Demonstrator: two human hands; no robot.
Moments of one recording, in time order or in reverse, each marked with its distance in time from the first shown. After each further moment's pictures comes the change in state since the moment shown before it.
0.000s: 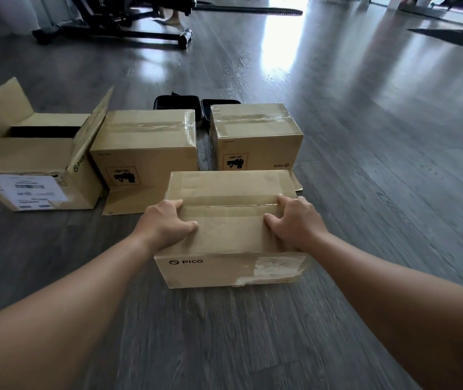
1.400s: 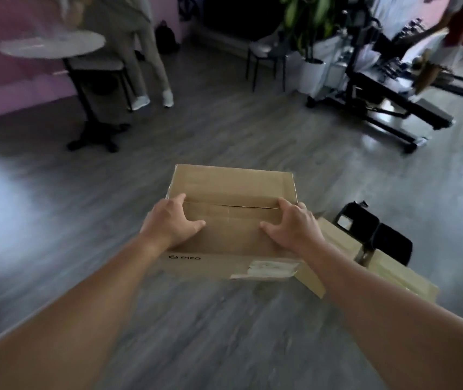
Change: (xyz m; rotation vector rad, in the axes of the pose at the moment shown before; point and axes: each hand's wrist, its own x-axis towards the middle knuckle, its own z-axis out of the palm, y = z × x) left_hand -0.413 0.117 -0.650 0.018 0.558 -0.741; right_hand -0.216 -0.567 -0.435 -0.042 -0.337 -0.818
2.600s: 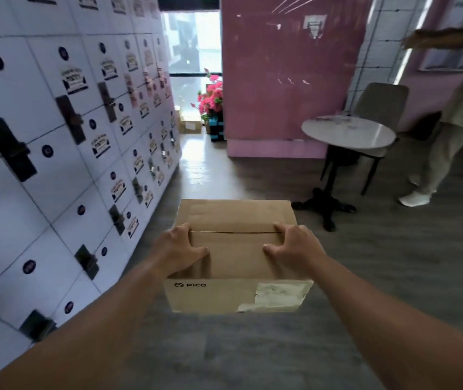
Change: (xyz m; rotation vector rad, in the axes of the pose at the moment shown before) left_hand 0.041 -0.484 -0.390 0.041 0.389 -0.672; right_hand 0.151 -0.713 0.200 0.014 -0.468 -0.808
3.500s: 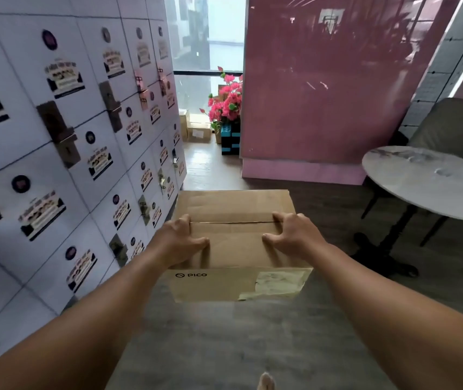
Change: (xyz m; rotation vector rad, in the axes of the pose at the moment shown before) left_hand 0.605 -0.142 -0.040 0.024 0.005 -0.048; right_hand 0.621 -0.156 0.015 -0.064 -0.033 -0.082
